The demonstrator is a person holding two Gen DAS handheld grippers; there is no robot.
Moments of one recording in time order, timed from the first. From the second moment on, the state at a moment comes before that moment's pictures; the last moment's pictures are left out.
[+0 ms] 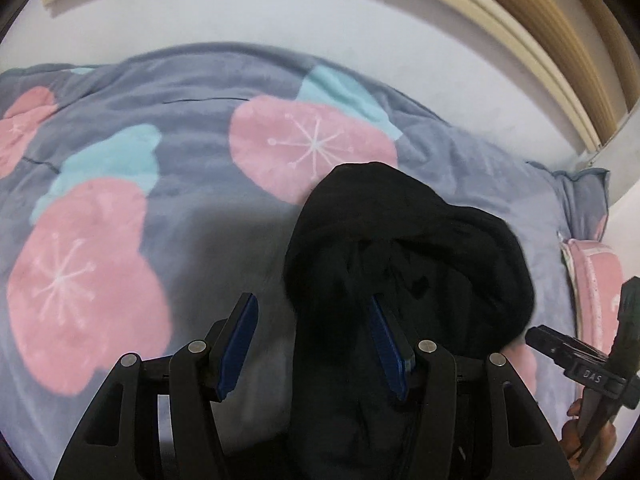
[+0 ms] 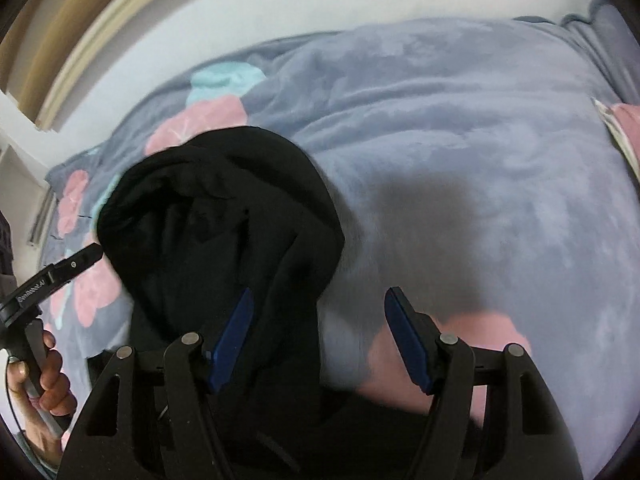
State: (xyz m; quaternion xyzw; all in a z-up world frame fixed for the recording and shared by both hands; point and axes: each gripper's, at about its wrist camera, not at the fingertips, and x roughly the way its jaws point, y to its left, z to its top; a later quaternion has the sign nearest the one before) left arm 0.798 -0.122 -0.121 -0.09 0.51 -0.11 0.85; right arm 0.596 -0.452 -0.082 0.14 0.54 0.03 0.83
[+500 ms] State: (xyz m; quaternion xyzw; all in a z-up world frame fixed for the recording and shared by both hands) left arm 0.794 -0.051 -0.160 -0.16 0.52 -0.13 0.83; right arm 0.568 -0.442 -0.103 0.08 0.49 0.05 0.87
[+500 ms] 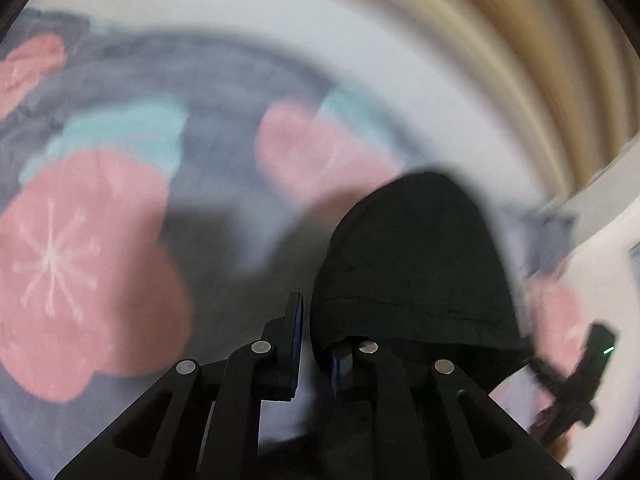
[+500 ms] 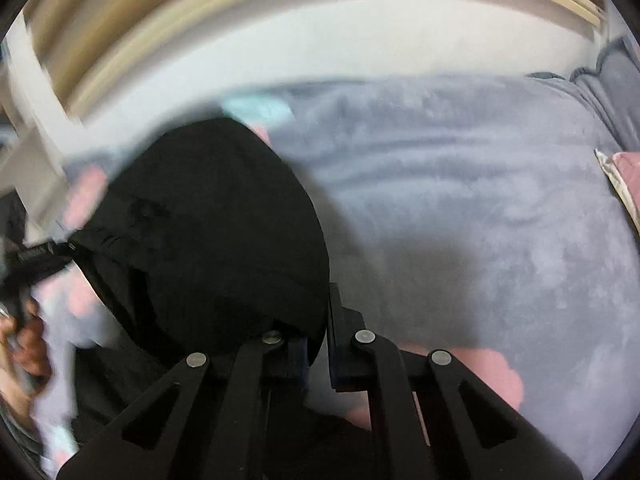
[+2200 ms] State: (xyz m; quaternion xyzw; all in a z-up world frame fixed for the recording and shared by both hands) left arm 0.808 -0.105 -0.194 -0.11 0.50 -0.11 0.85; right arm 0.703 -0.323 -0.171 0.00 0.55 0.17 0.82
